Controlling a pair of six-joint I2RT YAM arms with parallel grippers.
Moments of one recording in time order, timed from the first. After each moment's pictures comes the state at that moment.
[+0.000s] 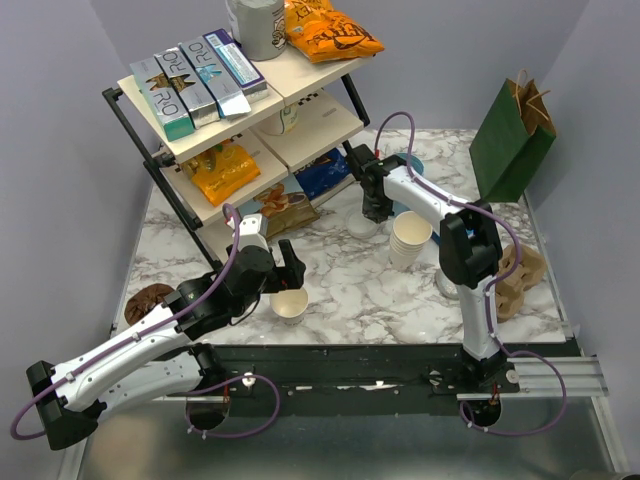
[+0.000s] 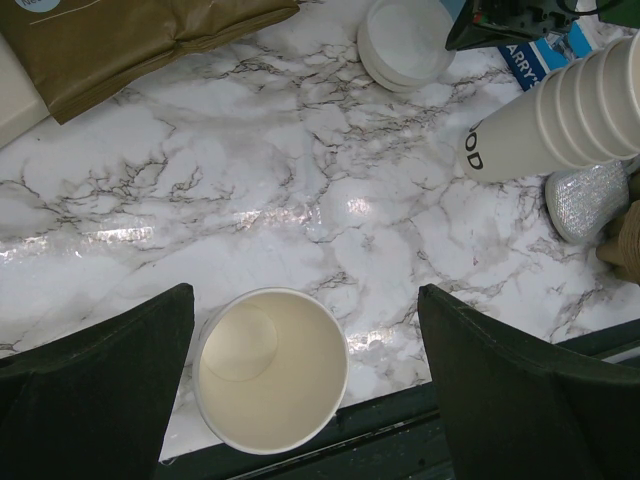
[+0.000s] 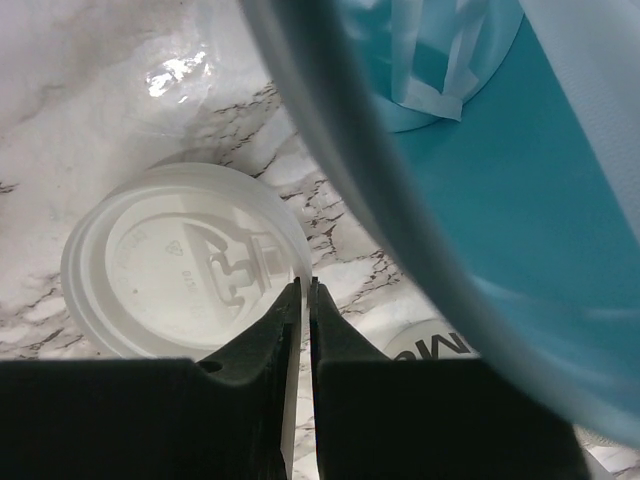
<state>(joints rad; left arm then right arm) -0.95 0.78 0.77 -0.58 -0.45 -0.78 0.54 2.15 1.82 -0.97 0.39 0.66</state>
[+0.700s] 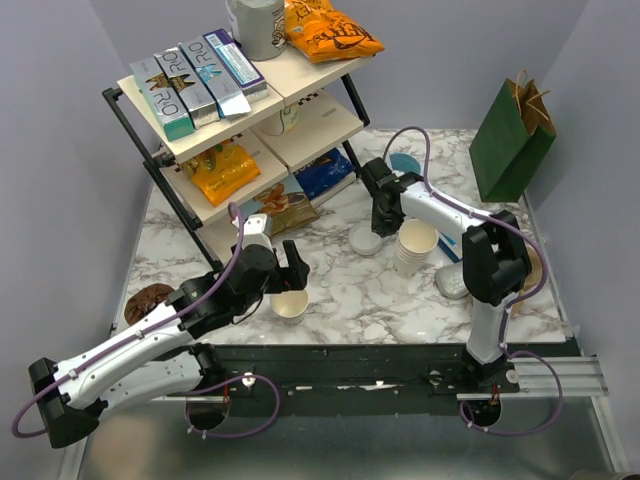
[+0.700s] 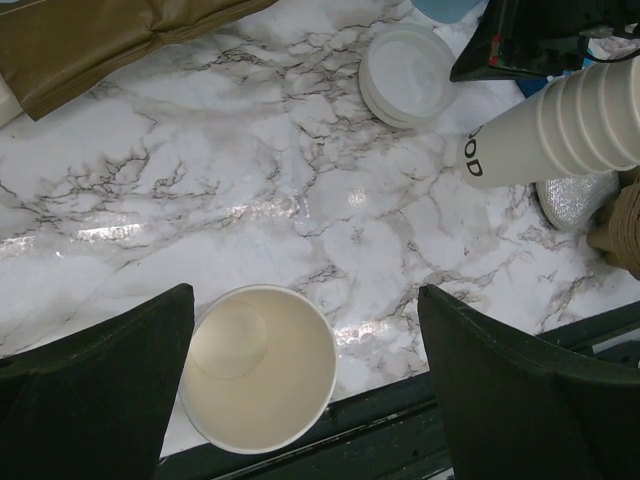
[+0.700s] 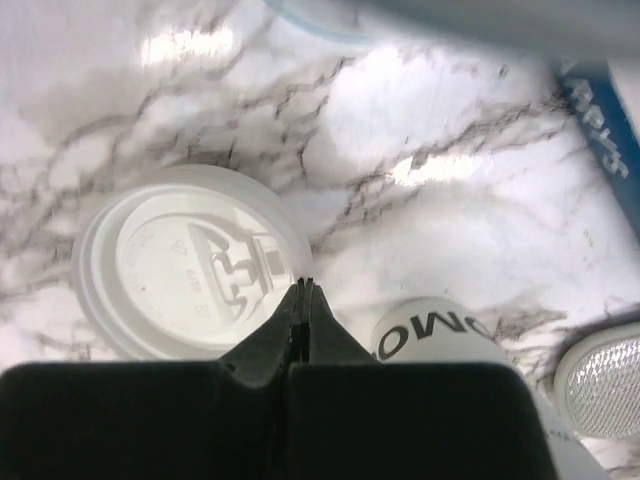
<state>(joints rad) -0.95 0.79 0.77 -0.56 -0.42 -0.77 0.54 1.96 1.53 -0.83 0.30 0.60</state>
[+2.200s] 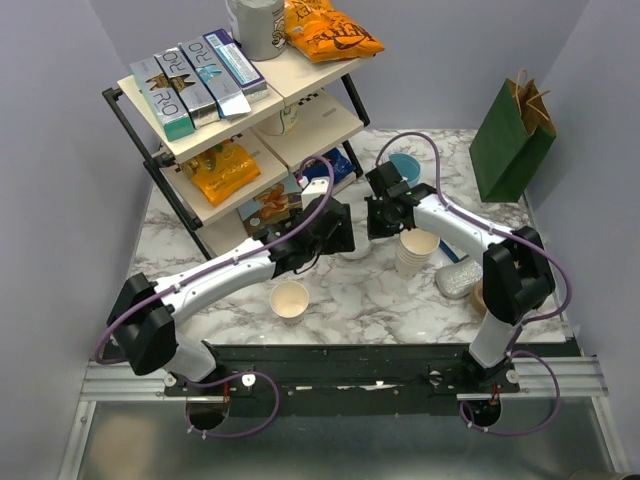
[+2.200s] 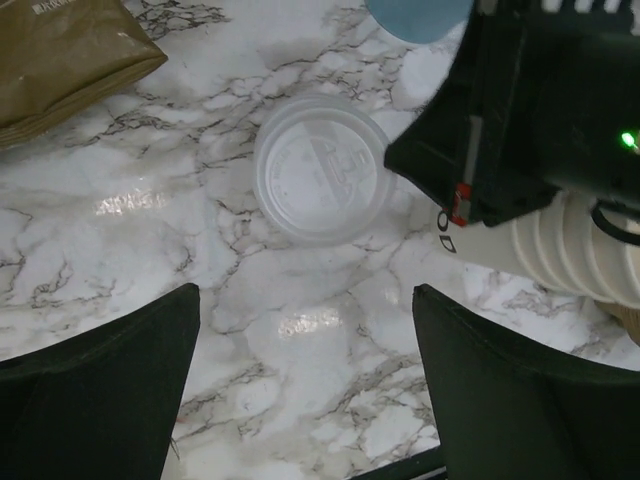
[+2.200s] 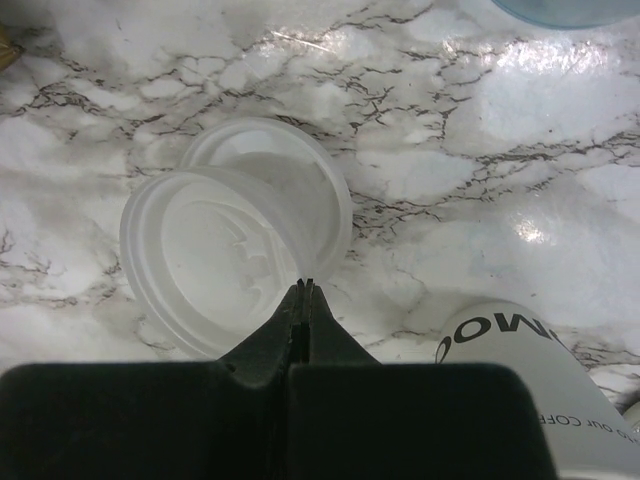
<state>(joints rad) -0.90 1.42 1.14 -0.43 -0.35 -0.75 0.56 1.77 1.34 -0.62 0.06 0.46</state>
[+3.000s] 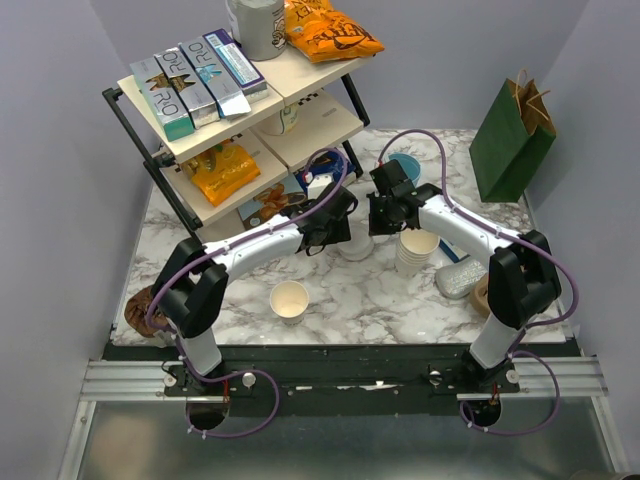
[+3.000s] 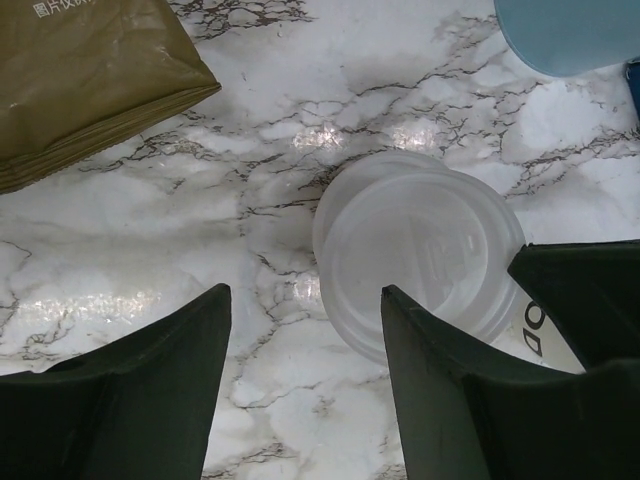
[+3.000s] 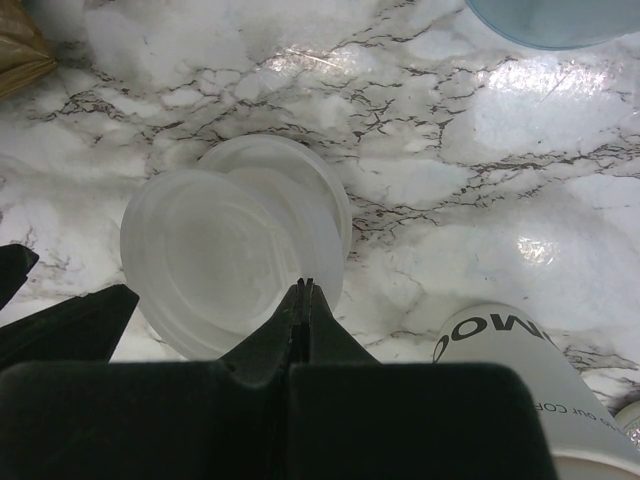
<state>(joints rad) -0.78 1.73 1.29 -0.46 -0.32 -0.80 0.54 1.73 1.31 -0.59 0.05 0.44</state>
